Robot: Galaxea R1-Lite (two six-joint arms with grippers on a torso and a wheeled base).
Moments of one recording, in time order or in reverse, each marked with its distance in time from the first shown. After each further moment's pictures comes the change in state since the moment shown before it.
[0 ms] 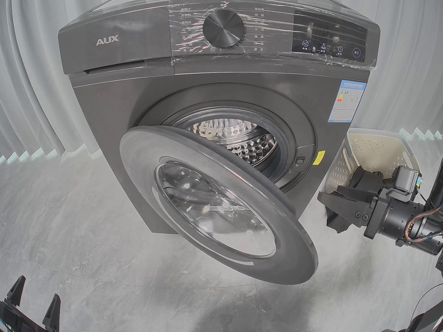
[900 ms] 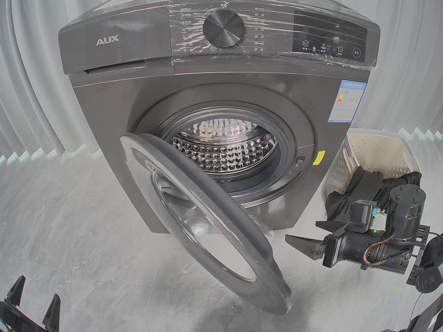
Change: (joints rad) left arm 0.000 0.000 0.000 0.000 0.000 0.000; right arm 0.082 0.232 0.044 -0.016 -0.148 -0.083
